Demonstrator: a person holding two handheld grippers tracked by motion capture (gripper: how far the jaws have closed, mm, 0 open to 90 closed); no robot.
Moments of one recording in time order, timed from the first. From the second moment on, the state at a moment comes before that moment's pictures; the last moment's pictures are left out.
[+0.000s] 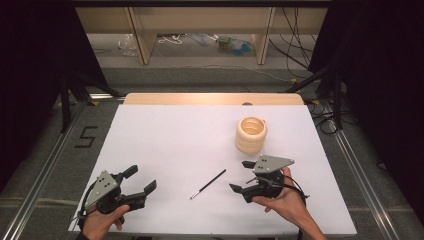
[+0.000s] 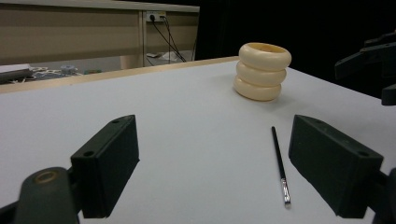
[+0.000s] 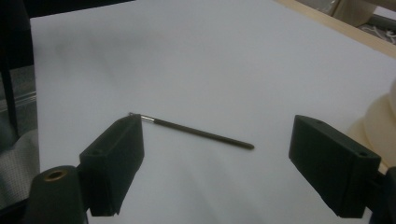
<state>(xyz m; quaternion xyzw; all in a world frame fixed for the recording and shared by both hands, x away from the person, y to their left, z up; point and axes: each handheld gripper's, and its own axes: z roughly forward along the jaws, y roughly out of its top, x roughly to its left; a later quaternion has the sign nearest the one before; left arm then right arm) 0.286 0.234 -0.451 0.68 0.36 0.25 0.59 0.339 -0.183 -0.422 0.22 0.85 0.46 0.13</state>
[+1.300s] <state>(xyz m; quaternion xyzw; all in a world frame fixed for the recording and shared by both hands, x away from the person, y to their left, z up) 0.288 0.232 -0.451 0.68 0.37 0.24 0.59 0.391 -0.077 -0.445 0.09 0.95 0.28 0.03</state>
